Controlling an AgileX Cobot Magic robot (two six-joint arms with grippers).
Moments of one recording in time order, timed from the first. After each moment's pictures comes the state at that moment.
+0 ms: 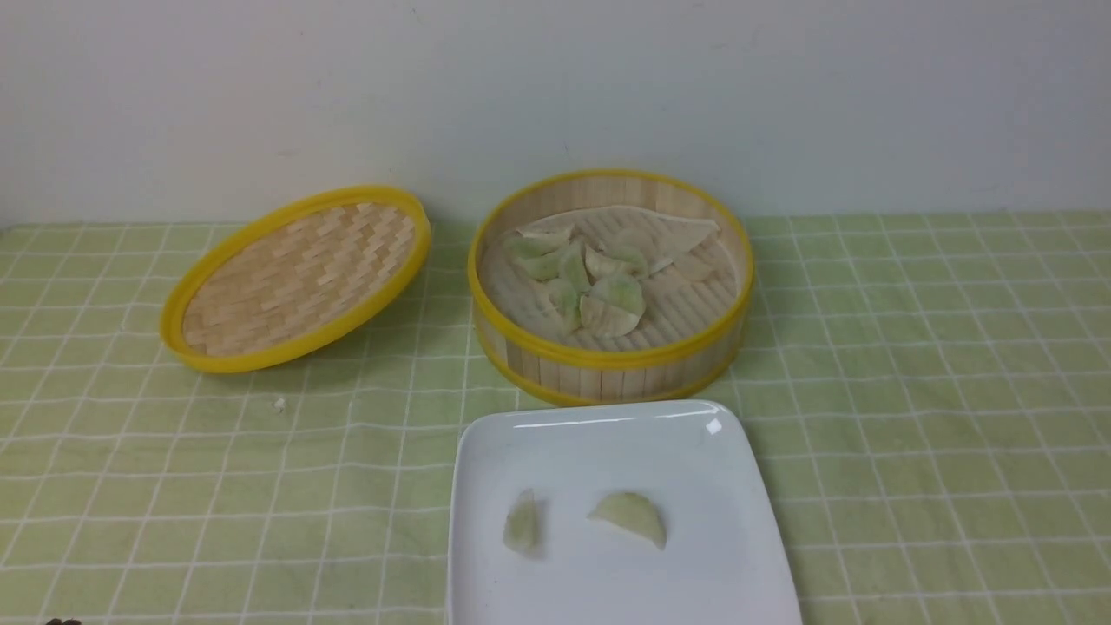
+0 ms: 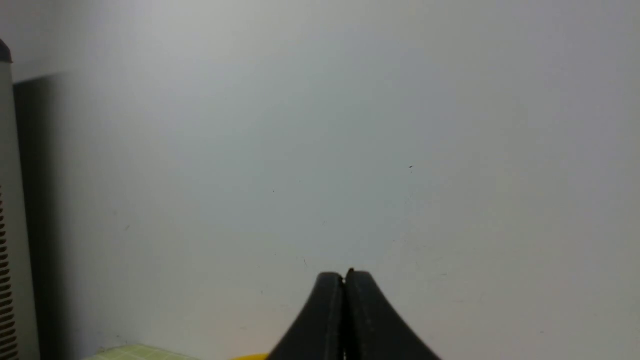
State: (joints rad) right arm 0.55 -0.02 -0.45 -0.31 0.33 0.37; left arm -0.02 -0.01 0.03 -0.12 0.39 0.16
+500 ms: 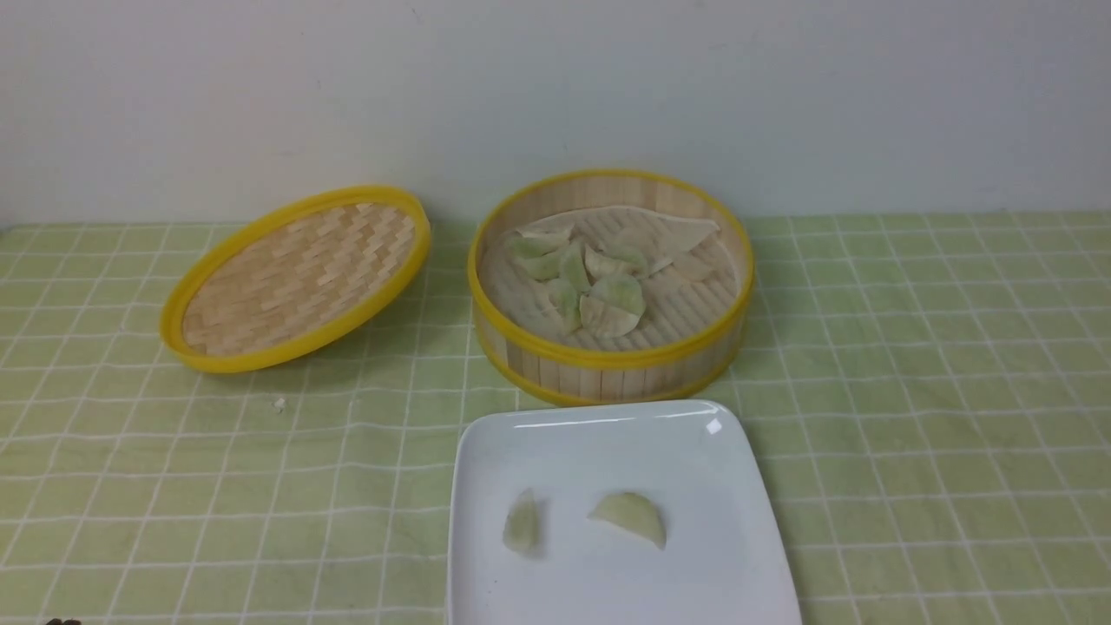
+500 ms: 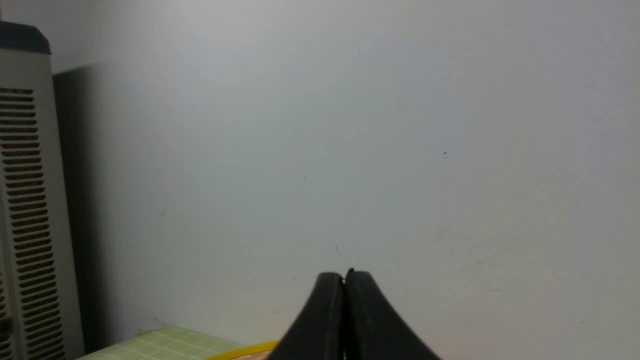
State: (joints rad) right arm 0.55 -0.02 -0.44 -0.04 0.33 0.13; left arm -0.02 -0.01 0.03 -0.12 0.39 0.16
